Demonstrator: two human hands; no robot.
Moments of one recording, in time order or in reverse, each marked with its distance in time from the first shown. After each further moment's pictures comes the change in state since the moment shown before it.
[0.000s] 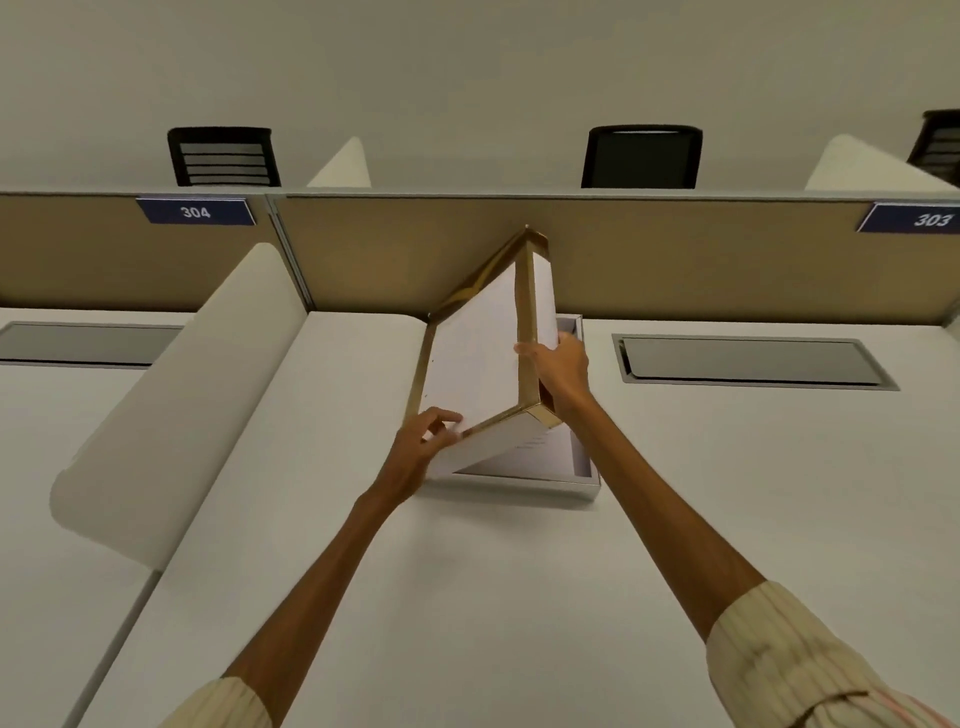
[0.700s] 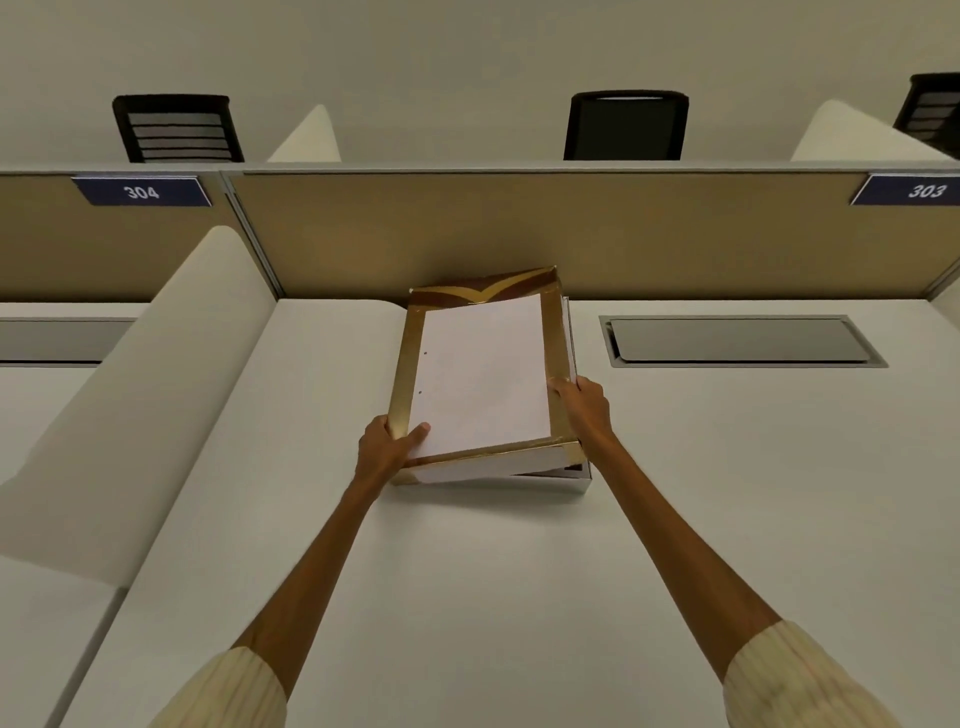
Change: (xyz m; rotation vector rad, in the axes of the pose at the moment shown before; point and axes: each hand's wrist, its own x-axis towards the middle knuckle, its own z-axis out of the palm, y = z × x) left_hand 0.040 -0.051 0.009 0.062 0.165 -0.450; right_hand 0.029 0.093 -0.031 -0.130 0.026 0.090
